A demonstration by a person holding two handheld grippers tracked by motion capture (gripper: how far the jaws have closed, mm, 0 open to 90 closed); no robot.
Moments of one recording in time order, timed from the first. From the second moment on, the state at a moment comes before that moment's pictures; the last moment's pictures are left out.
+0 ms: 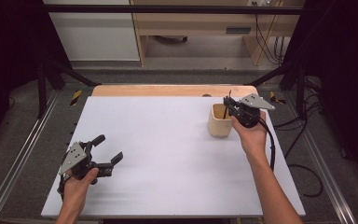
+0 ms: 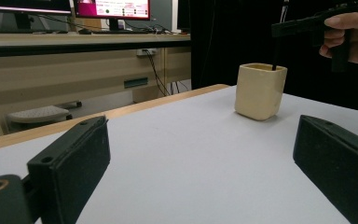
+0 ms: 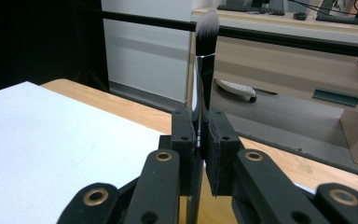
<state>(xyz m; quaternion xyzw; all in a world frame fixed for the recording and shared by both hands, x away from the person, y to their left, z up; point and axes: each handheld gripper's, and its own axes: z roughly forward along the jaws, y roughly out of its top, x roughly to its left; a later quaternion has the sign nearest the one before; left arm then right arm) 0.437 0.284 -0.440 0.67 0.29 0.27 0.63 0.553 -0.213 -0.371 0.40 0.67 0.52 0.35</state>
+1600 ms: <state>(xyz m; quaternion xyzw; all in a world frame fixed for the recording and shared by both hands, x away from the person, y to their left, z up) 0.436 0.286 -0.437 0.66 0.29 0.28 0.63 0.540 -0.215 -0.375 0.42 0.68 0.50 0.33</state>
